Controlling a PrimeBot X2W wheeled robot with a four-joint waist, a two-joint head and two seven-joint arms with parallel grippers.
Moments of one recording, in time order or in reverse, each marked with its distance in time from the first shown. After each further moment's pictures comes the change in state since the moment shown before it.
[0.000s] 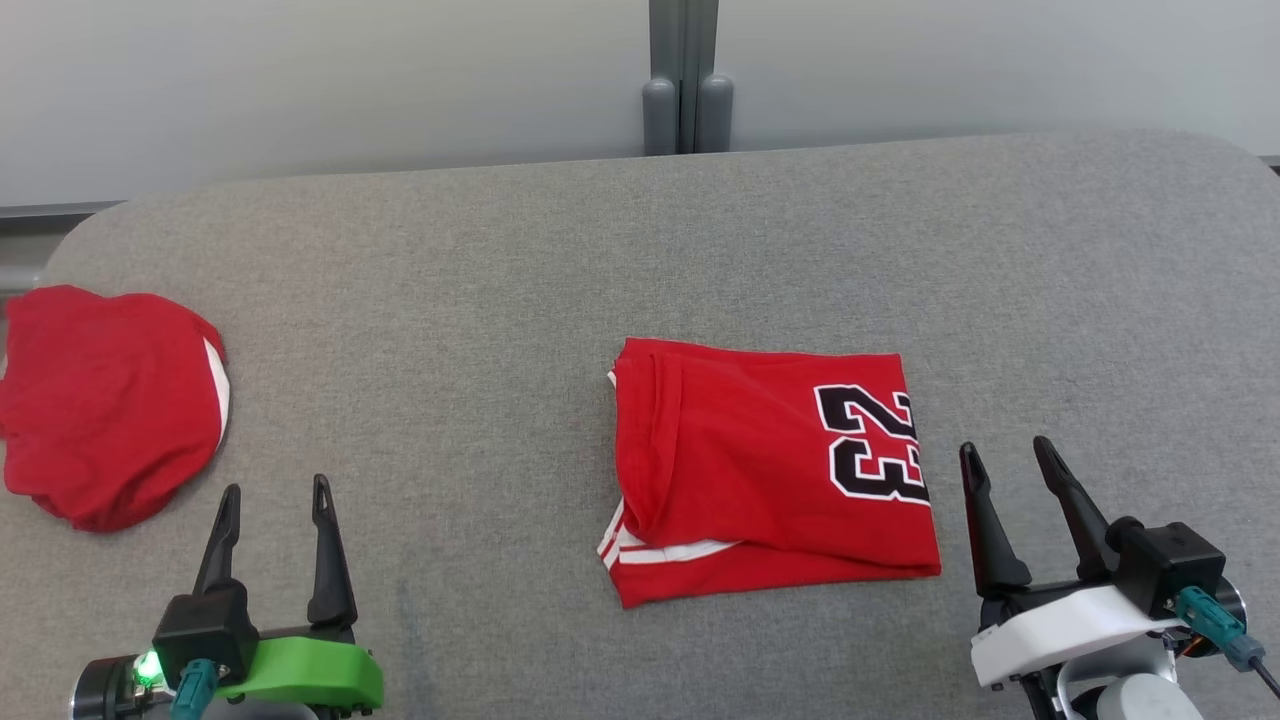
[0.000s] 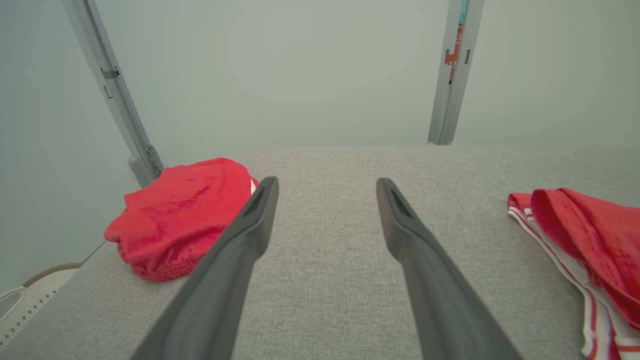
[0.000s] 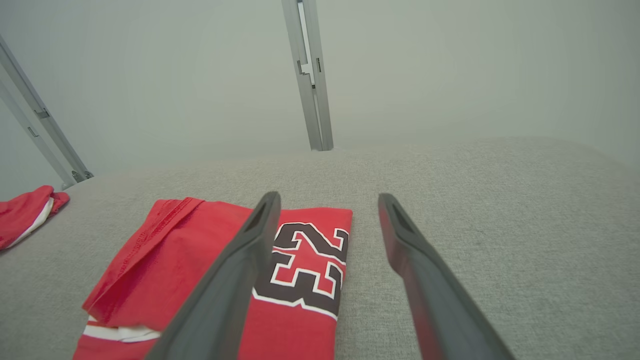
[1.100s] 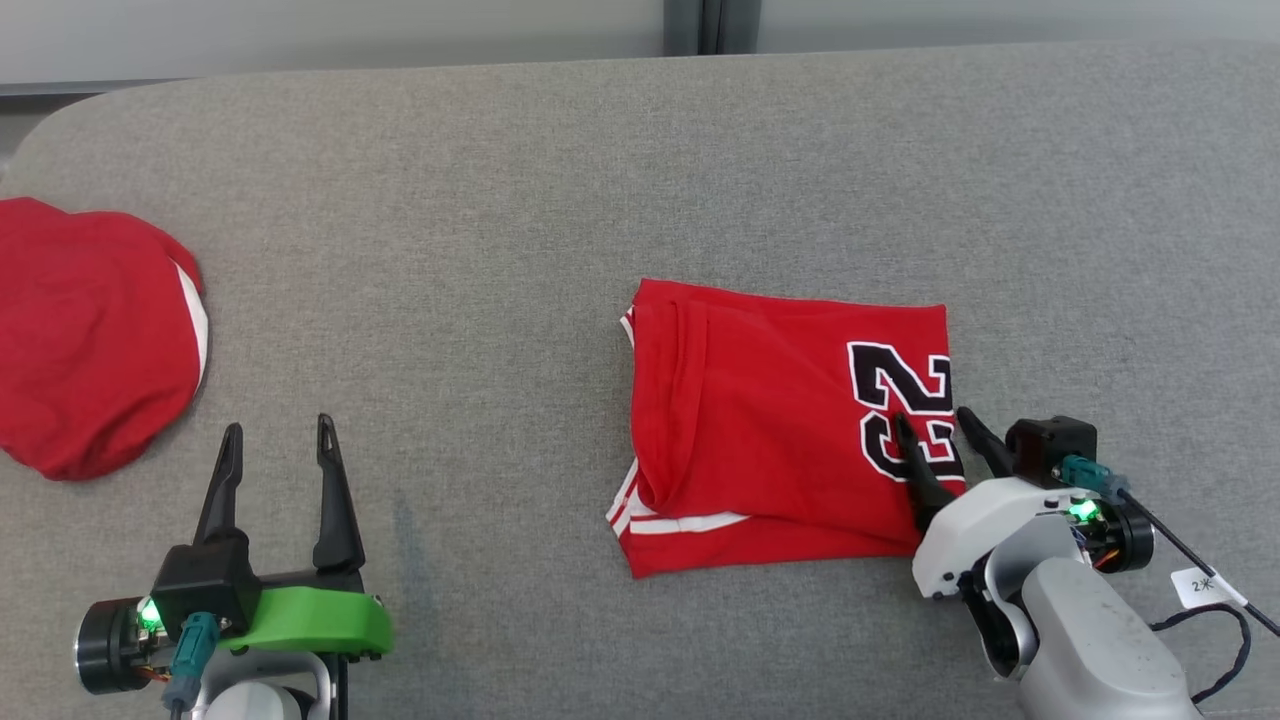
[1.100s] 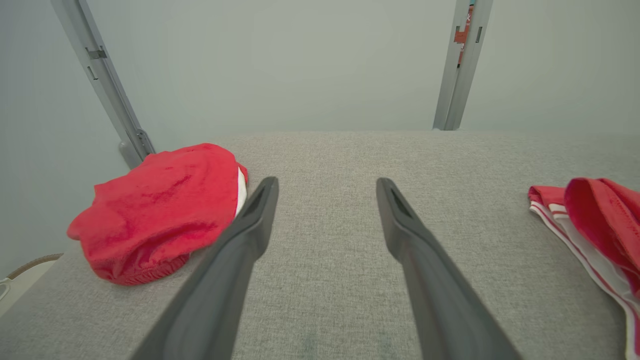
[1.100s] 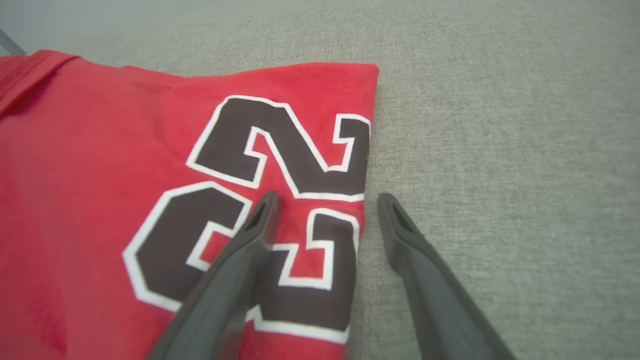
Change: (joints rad) left arm -0.074 0.001 -0.027 -0.021 -0.016 0.016 0.000; right arm -0.391 -0.015 0.128 0.602 0.072 0.000 0.053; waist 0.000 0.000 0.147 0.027
